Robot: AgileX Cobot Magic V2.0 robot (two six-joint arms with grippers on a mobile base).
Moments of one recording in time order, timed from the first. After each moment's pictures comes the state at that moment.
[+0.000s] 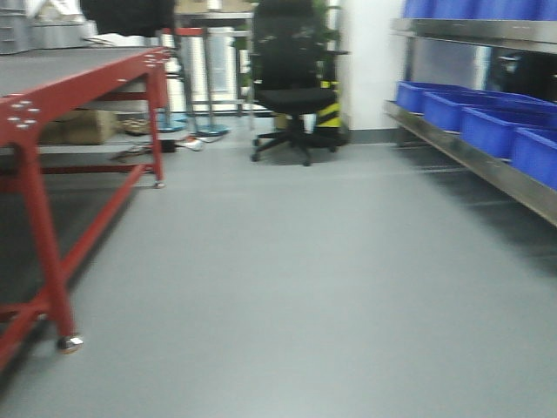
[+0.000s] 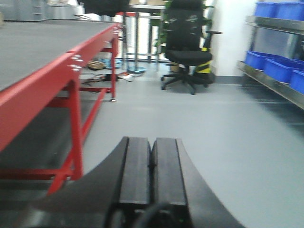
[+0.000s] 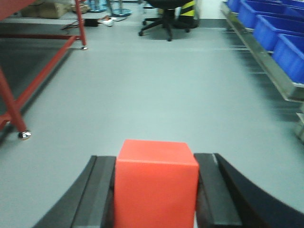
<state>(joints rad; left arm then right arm) -0.03 -0.01 0.03 -0.10 0.02 0.06 0.11 0.18 -0.54 -0.02 0.67 0.07</state>
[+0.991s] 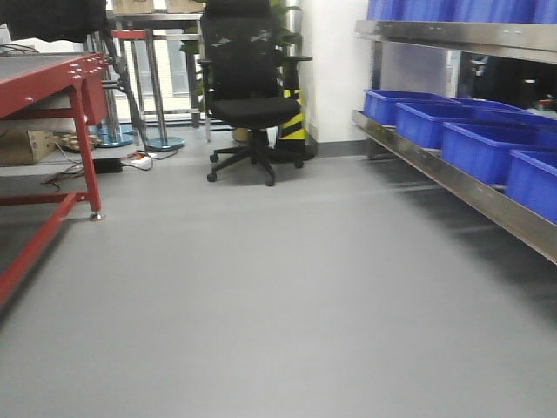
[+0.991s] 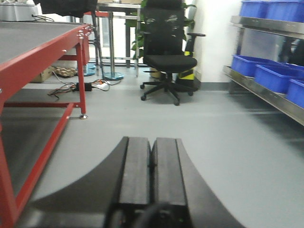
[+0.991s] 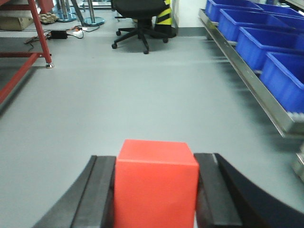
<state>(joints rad) -0.03 -0.01 0.03 -0.10 0.02 0.06 0.11 0.18 -0.54 -0.02 0.67 0.07</state>
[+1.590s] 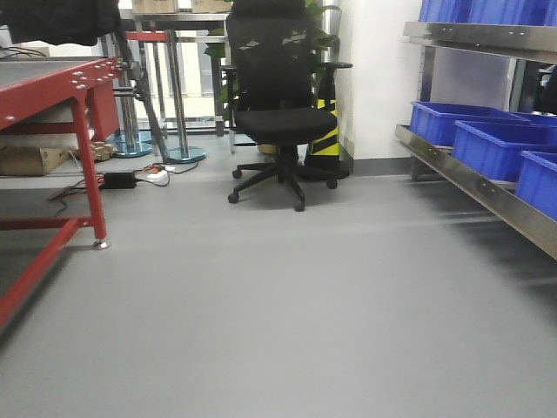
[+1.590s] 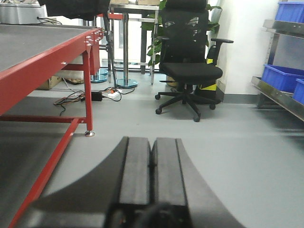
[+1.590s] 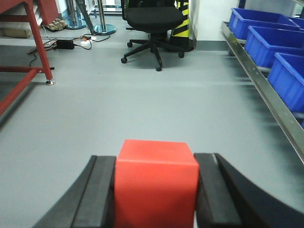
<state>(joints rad) -0.03 -0.01 0.03 -0.10 0.02 0.06 0.11 0.18 -0.54 -0.02 0.67 0.07</state>
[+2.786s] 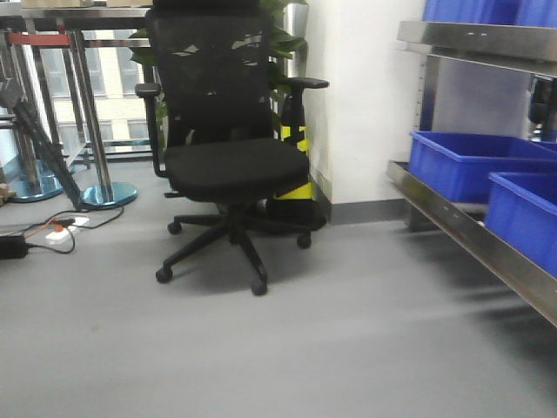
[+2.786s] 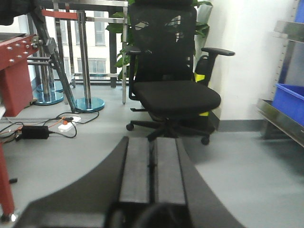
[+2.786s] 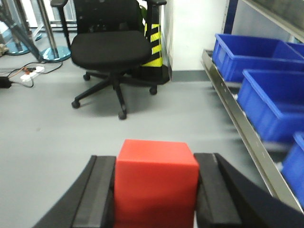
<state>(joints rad) -0.03 -0.01 0.03 -0.10 0.02 0.06 0.11 0.18 -0.54 -0.02 0.67 0.07</state>
